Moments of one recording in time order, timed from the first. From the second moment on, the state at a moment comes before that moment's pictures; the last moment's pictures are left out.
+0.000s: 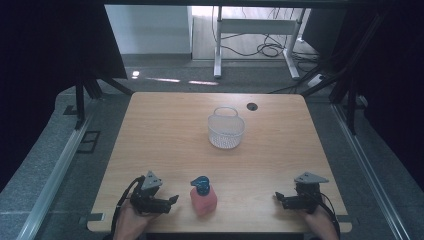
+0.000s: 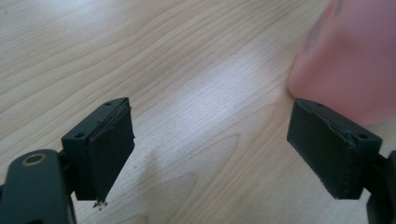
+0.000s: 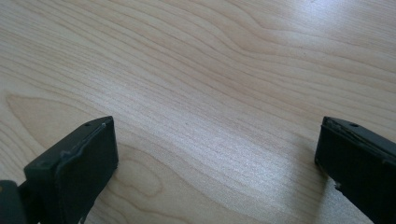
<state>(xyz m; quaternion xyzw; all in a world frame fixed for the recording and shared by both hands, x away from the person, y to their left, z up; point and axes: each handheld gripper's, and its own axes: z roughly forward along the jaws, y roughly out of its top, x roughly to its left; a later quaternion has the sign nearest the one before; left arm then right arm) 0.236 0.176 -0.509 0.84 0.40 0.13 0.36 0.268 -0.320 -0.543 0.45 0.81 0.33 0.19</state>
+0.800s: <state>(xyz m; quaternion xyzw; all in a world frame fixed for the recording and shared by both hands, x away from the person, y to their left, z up) 0.215 0.159 -0.474 0.85 0.32 0.09 0.41 0.268 -0.320 -0.543 0.45 0.81 0.33 0.19</state>
